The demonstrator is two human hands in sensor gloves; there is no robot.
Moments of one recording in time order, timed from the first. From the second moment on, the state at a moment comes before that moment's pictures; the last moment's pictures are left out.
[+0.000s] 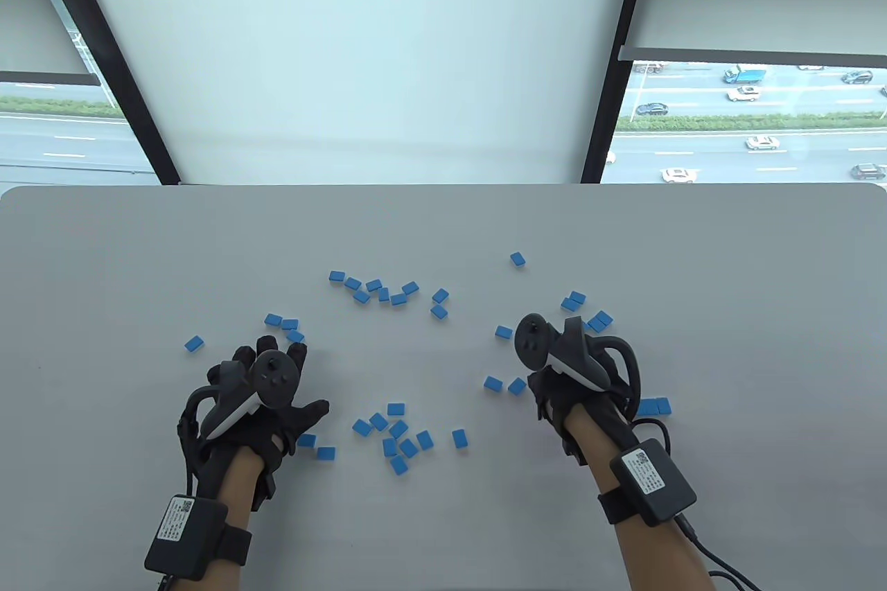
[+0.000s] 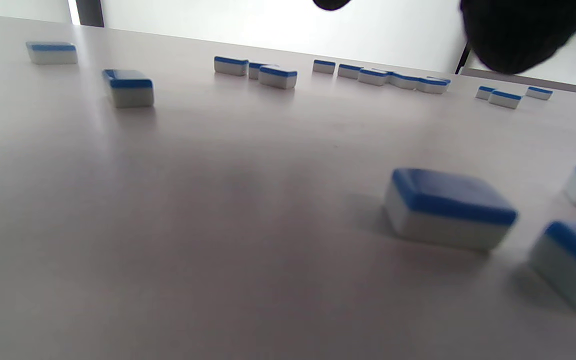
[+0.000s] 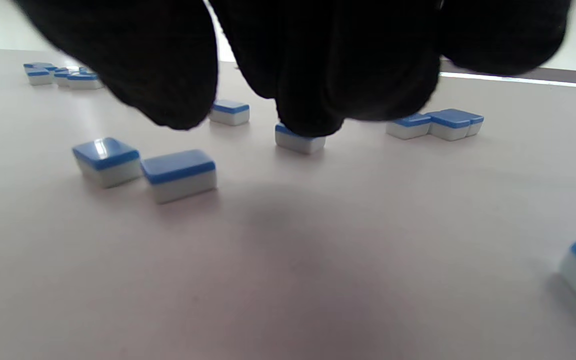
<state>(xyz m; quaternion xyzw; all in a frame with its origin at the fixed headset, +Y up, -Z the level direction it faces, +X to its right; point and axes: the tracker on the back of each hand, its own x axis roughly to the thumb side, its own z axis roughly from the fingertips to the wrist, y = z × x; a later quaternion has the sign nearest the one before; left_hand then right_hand) -0.277 -0.742 -0.354 -0.13 -0.01 0.05 0.99 0.108 -0.729 -0.393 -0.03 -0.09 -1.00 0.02</state>
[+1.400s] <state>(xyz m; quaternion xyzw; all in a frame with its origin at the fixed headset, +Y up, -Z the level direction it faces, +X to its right) -0.280 -0.741 -0.354 -0.11 -0.01 0.07 0.99 0.188 -0.687 -0.360 -0.05 0.03 -1.00 0.04</state>
